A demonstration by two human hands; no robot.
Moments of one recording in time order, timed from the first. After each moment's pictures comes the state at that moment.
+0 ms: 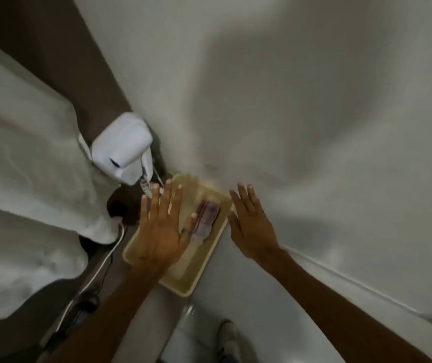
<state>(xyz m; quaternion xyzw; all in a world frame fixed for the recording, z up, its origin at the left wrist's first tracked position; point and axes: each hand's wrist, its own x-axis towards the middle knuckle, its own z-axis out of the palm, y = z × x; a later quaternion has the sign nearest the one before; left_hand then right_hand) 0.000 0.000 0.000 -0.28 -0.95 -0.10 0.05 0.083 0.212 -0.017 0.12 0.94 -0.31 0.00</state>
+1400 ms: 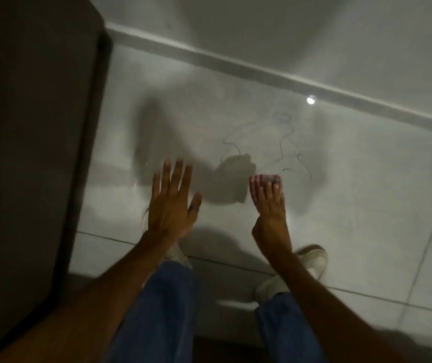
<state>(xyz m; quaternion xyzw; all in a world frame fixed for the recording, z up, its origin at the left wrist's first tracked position) 0.329 0.100 -0.548 -0.39 -0.89 -0.04 -0.24 0.526 0.261 -0.546 0.37 0.86 -0.32 0.13</state>
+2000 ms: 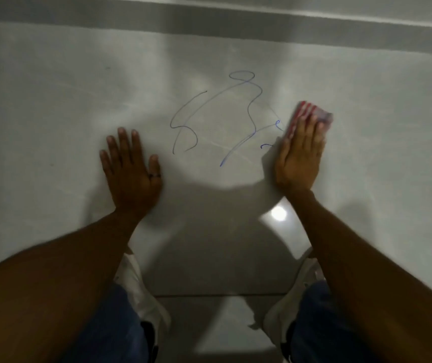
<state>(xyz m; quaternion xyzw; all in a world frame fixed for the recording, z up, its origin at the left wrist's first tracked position) 0.307 0.149 -0.763 -0.35 -0.93 -0.07 -0.04 0.562 0.396 -0.739 0.59 0.79 -0.15 -0.04</state>
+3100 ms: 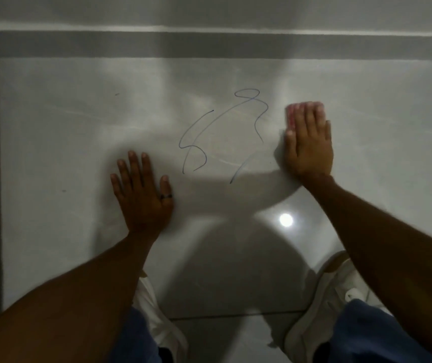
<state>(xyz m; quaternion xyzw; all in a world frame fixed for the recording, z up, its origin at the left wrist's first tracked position) 0.308 0.148 -0.774 -0.35 -0.93 -0.07 0.00 0.541 0.450 -0.732 0.46 0.88 -0.11 0.01</state>
